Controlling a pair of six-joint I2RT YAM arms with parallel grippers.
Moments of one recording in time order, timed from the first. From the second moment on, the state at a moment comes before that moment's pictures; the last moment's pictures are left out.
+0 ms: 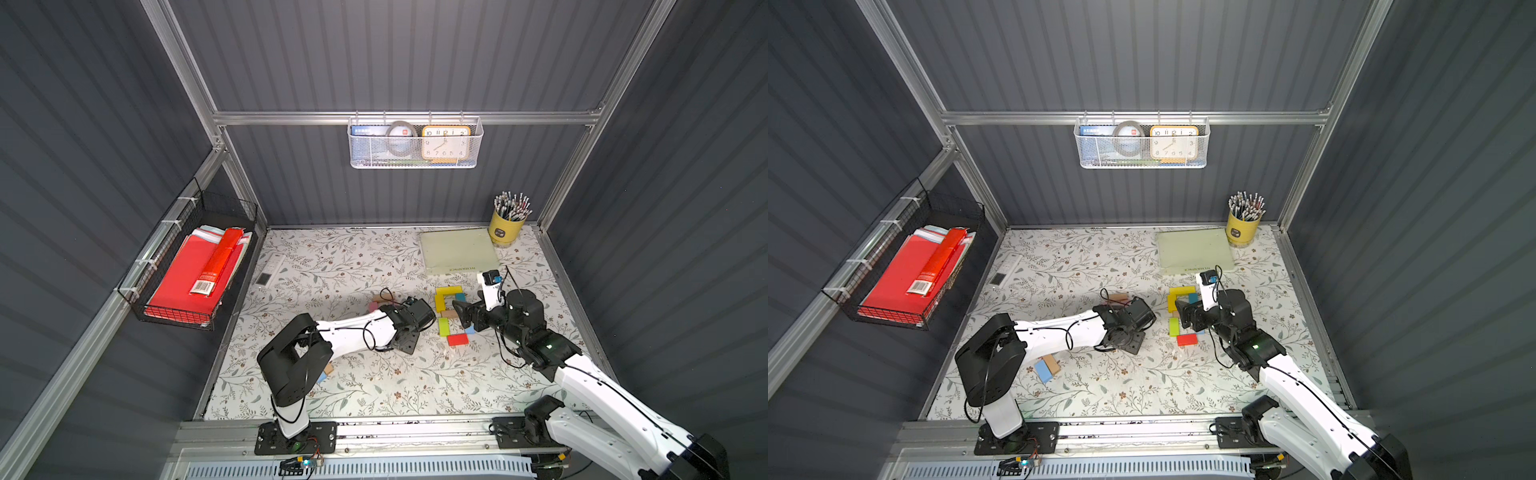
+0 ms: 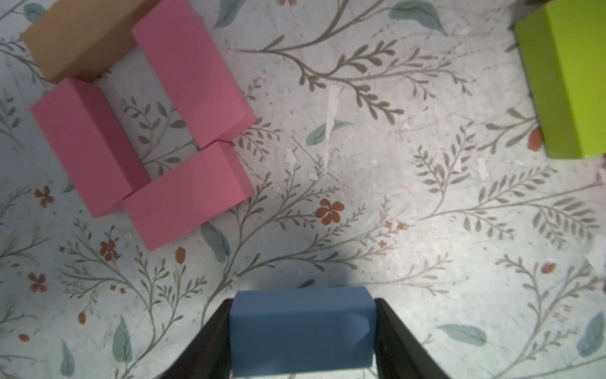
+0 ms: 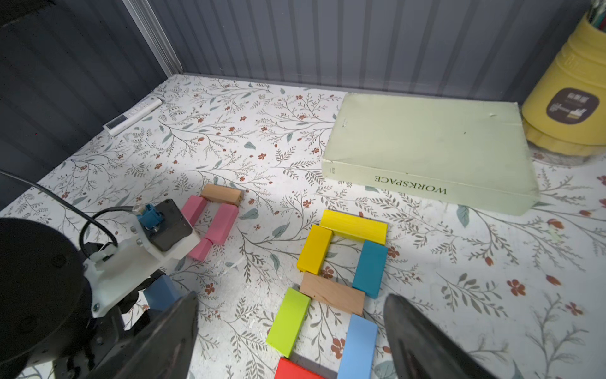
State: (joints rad) left arm -0.96 1.78 1.15 -0.66 -0.24 -0.52; right arm 0.51 0.88 0.58 -0.14 -0.06 0.13
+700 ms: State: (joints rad) left arm -0.62 1.48 1.14 -0.56 -0.21 -0.48; right arm 0.69 1.07 0.71 -0.26 -0.14 0.11
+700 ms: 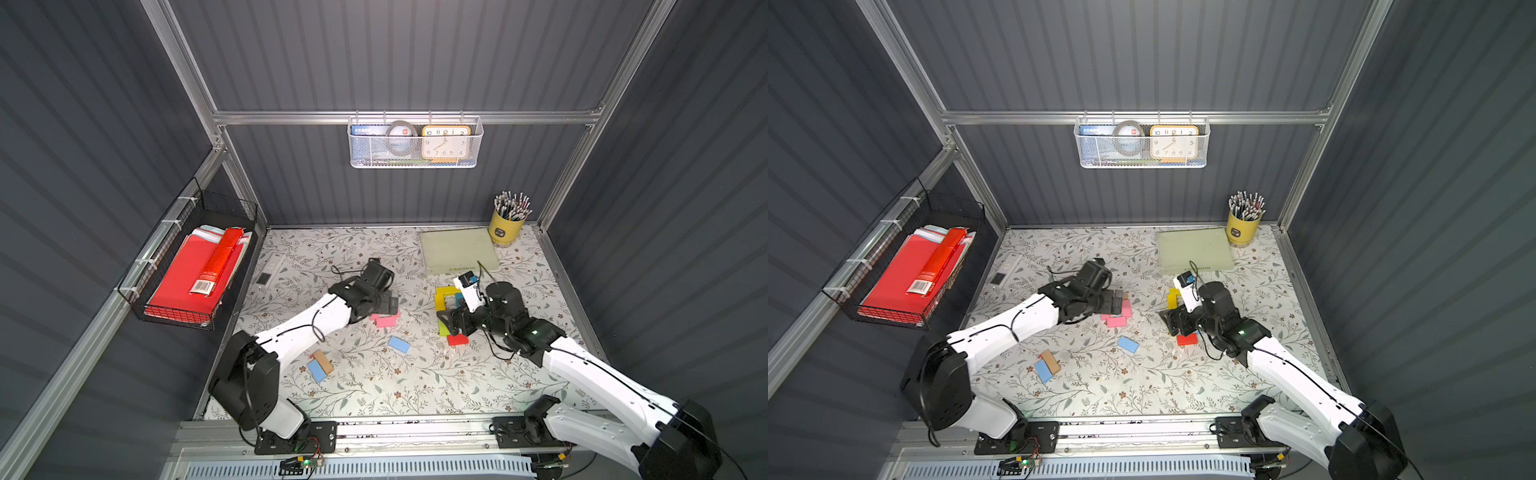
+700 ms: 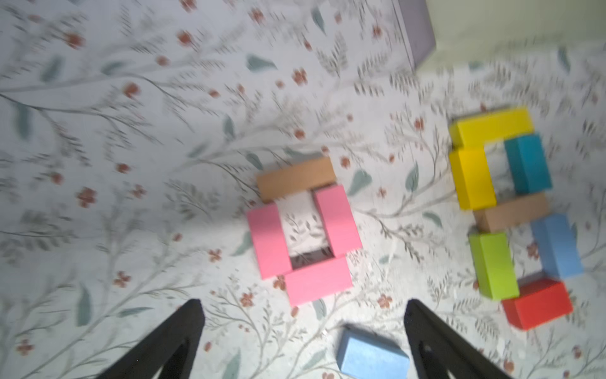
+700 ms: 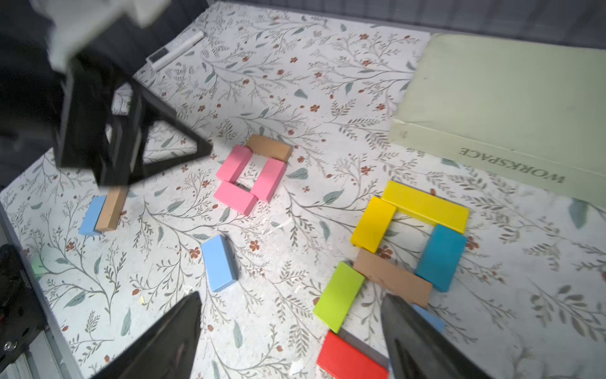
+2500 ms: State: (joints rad) left arm -0.36 1.26 0.92 -0.25 -0.37 -0.43; right arm 1.06 1.83 1.07 -0.36 0.07 0.17
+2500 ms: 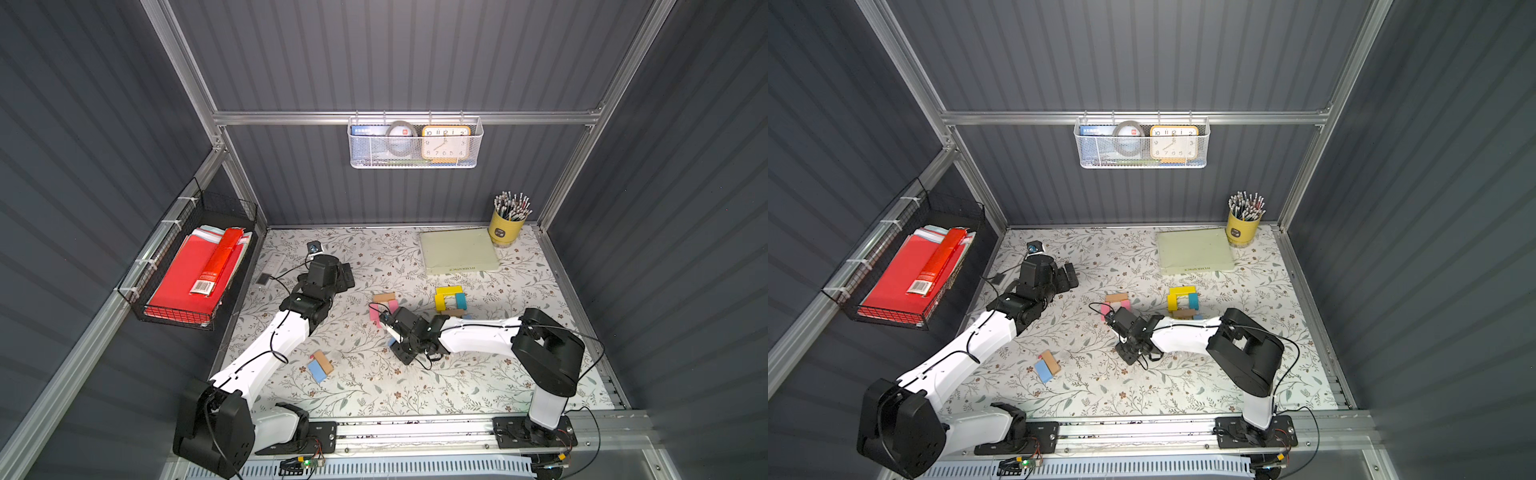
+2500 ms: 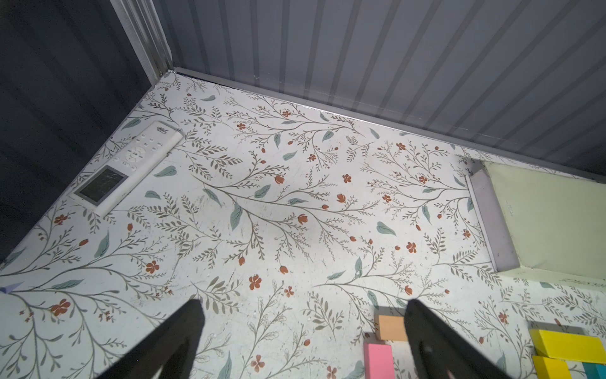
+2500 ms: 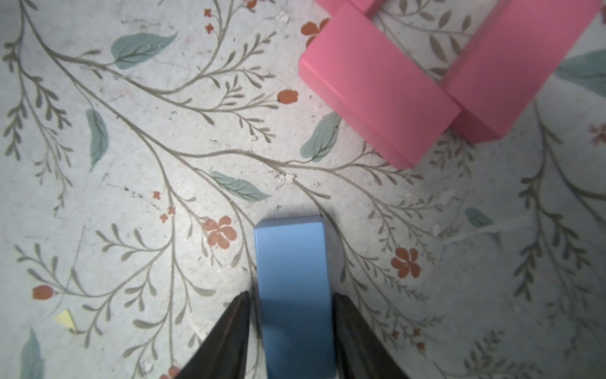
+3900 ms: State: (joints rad) left arm -0.36 1.25 0.91 -0.26 -0.38 -0.43; right arm 1.15 2.10 1.50 -0.61 0.20 0.89
